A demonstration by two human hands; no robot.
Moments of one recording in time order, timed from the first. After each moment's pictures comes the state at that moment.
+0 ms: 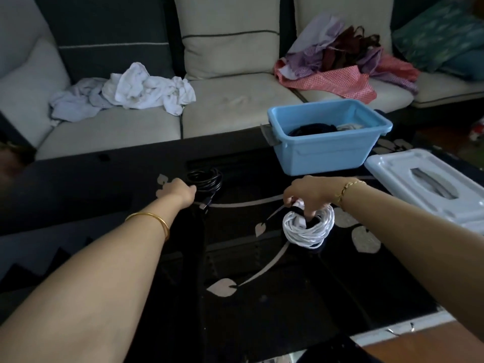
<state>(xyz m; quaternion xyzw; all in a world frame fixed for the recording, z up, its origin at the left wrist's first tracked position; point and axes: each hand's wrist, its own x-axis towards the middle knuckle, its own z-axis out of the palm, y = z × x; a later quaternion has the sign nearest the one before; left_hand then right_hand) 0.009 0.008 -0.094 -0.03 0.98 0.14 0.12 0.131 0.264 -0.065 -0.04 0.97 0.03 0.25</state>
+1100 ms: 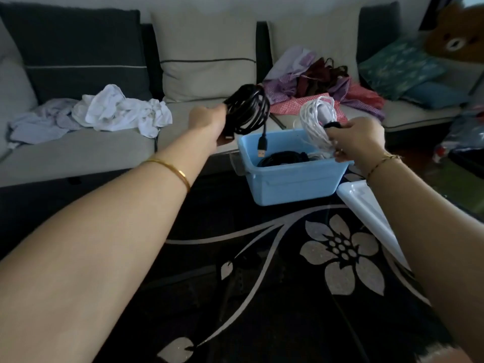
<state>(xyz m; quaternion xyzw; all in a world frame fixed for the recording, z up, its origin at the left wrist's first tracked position) -0.003 0.169 0.042 0.04 0.73 0.68 0.06 0.127 0.382 0.016 0.35 0.80 -0.40 -0.28</state>
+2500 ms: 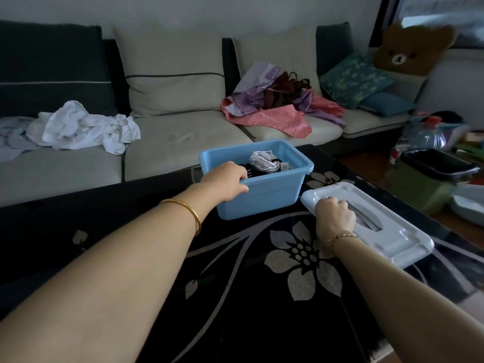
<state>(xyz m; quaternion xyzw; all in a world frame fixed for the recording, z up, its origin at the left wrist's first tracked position) 0.043 0.228 -0.014 0.43 0.90 0.11 0.01 0.190 0.392 -0.091 0.43 0.90 0.03 -0.04</state>
